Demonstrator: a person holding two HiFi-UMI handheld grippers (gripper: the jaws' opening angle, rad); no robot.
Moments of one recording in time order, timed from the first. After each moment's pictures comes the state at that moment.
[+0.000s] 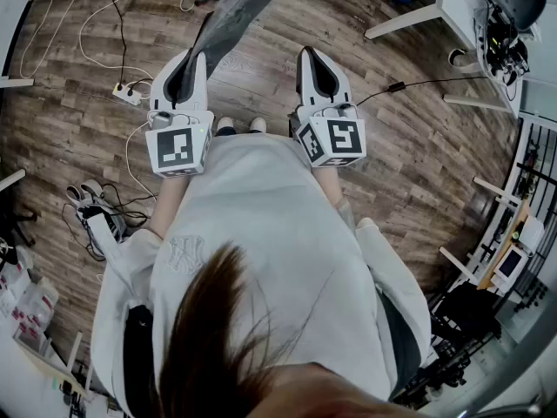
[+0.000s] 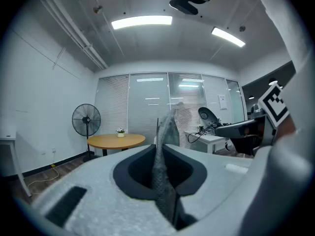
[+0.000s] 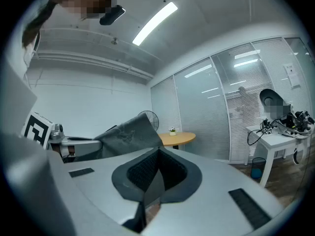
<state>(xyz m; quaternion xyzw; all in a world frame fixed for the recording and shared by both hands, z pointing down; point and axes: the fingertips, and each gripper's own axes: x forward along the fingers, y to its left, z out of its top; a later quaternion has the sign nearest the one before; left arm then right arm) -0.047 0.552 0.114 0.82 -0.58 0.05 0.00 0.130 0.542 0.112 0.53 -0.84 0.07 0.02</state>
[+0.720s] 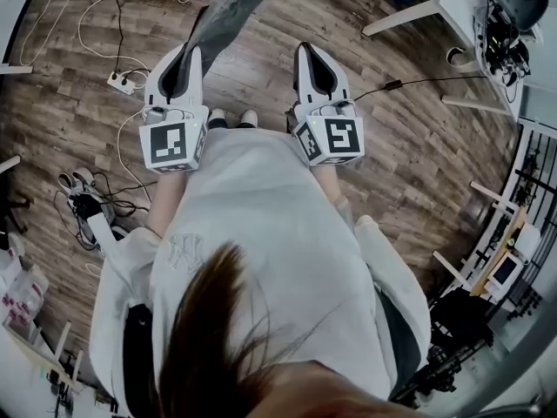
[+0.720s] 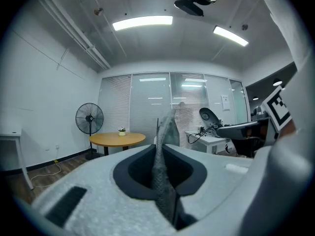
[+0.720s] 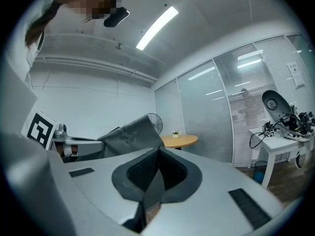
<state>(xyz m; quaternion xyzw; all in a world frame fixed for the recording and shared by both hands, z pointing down) -0.005 0.584 0.114 0.80 -0.59 0.04 0.01 0.171 0.573 0.108 0.51 -0.86 0.05 0.01</state>
